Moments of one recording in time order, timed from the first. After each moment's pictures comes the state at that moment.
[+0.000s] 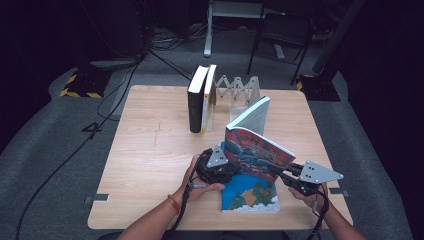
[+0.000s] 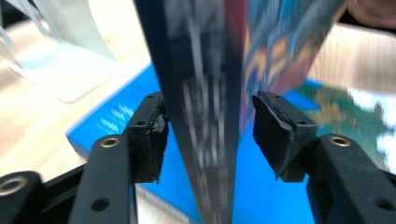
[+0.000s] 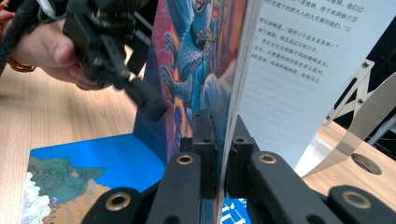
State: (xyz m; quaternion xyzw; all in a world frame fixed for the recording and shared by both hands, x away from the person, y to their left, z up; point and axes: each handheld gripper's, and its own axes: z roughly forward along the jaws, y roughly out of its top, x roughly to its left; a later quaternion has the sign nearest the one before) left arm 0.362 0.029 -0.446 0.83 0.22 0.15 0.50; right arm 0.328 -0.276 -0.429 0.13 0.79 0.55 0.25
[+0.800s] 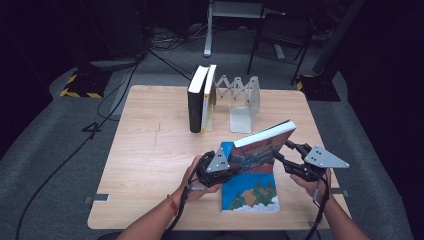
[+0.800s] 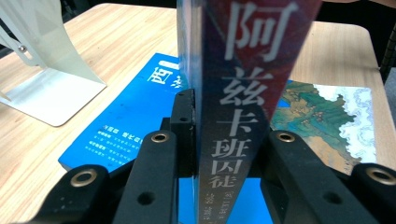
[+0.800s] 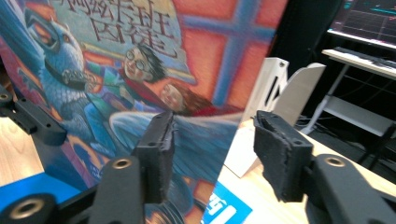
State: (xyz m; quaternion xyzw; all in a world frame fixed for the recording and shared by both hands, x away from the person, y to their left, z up) left arm 0.352 0.032 -0.439 0.85 0.16 0.13 0.49; right arm 0.354 -0.282 -0.409 0.22 0.75 0.54 0.31
